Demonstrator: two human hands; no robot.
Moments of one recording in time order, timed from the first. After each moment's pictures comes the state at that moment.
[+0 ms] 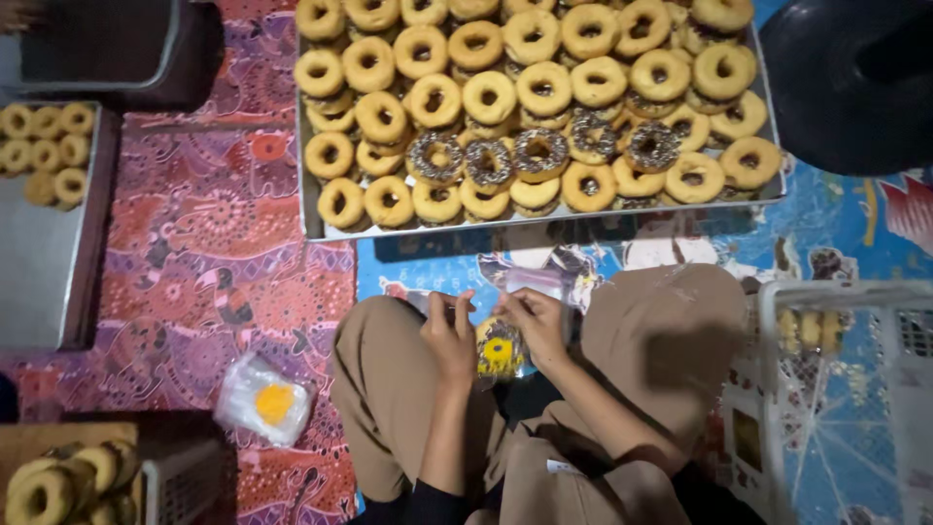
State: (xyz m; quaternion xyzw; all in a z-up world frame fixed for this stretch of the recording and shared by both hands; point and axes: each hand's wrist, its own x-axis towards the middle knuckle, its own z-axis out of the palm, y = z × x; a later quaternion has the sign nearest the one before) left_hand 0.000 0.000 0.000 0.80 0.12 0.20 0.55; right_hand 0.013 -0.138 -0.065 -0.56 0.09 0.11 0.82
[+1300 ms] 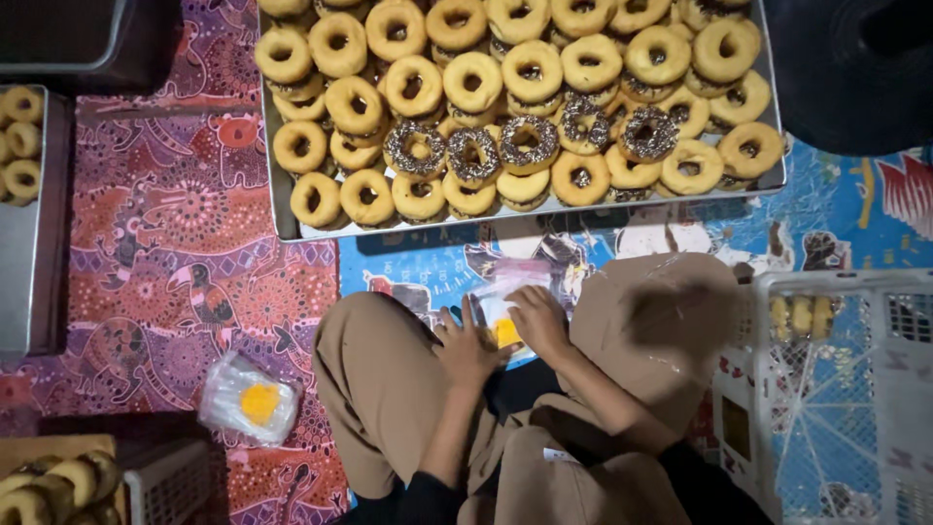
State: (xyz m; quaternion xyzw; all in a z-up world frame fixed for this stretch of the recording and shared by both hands) left_hand -0.029 -0.018 -0.108 0.95 0.15 -0.21 0.19; right_hand 0.008 -0.180 -0.160 -0.92 -0.11 0.03 0.38
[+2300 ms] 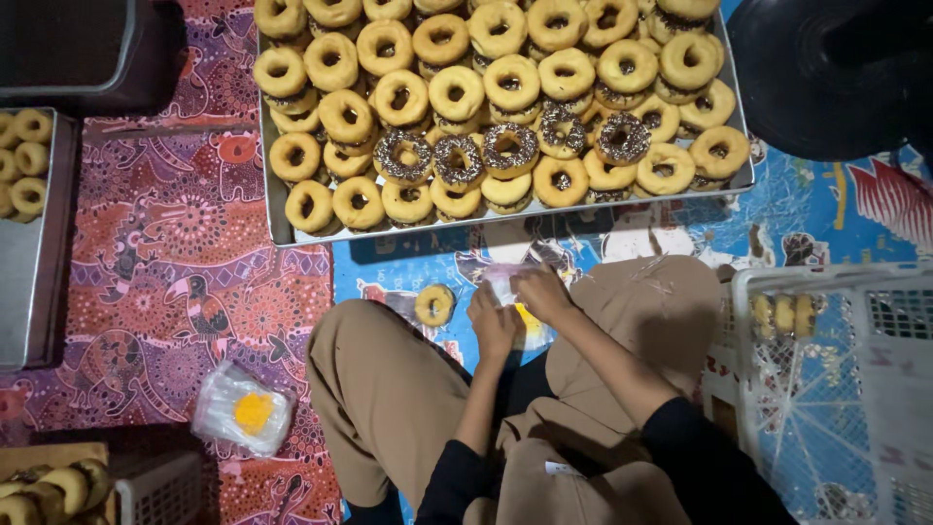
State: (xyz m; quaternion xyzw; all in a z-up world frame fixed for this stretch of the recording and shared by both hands) left_hand -0.007 -0.079 -0.234 0.90 0.07 0.06 0.43; right_hand 0.073 -0.224 -0.176 -0.94 -0.29 0.03 0.19
